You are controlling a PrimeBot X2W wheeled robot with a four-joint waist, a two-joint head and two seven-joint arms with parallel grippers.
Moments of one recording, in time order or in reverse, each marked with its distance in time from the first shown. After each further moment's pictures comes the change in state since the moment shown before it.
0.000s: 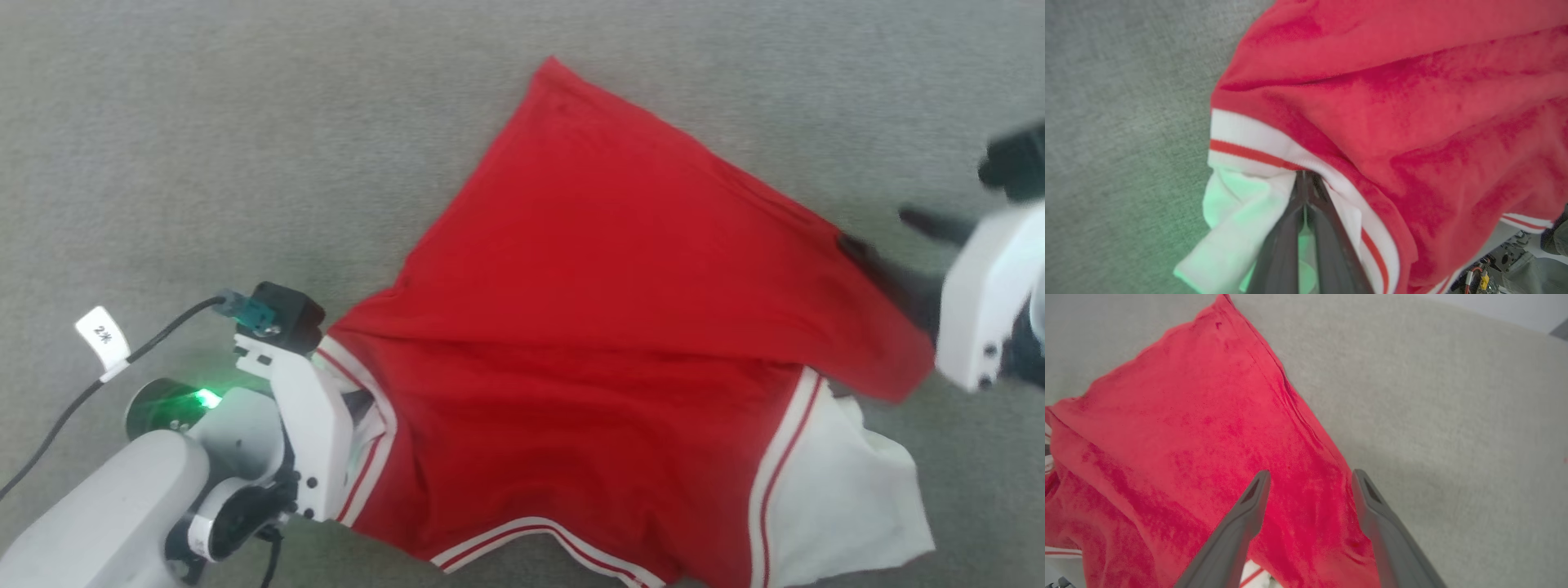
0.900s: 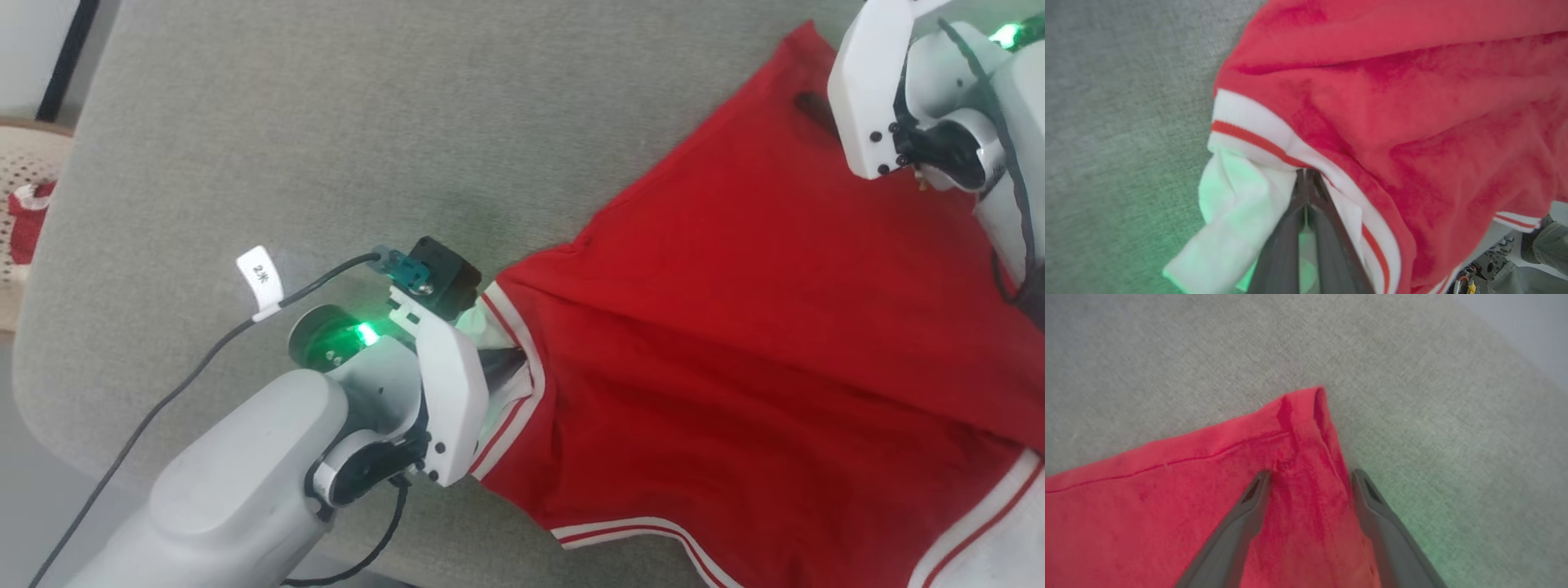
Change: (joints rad) left arm -0.182 -0.248 -0.109 0.158 0.039 -0.165 -0.064; right arm -0.762 0.051 0.611 0.939 0.017 0.000 -0.220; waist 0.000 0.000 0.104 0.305
